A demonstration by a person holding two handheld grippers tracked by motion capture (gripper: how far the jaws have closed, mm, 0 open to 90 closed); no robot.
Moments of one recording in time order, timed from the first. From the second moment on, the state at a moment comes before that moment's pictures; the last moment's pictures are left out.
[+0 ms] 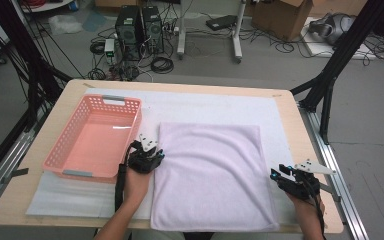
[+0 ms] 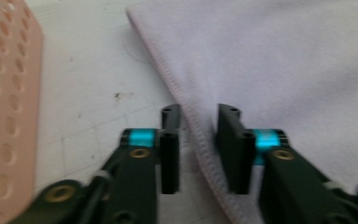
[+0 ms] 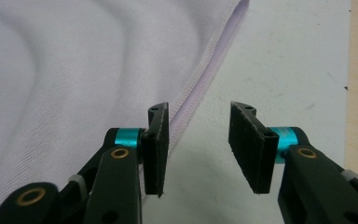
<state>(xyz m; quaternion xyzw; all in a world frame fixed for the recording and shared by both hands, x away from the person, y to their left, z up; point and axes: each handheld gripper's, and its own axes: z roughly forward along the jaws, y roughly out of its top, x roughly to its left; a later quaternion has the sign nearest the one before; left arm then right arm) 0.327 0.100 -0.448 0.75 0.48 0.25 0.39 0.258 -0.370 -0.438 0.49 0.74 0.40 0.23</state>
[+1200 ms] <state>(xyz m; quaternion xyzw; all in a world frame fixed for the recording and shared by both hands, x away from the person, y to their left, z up) 0.405 0.088 -0.448 0.72 0.52 0.23 0.40 0.370 -0.360 -0.439 0.52 0.74 0.39 0.20</state>
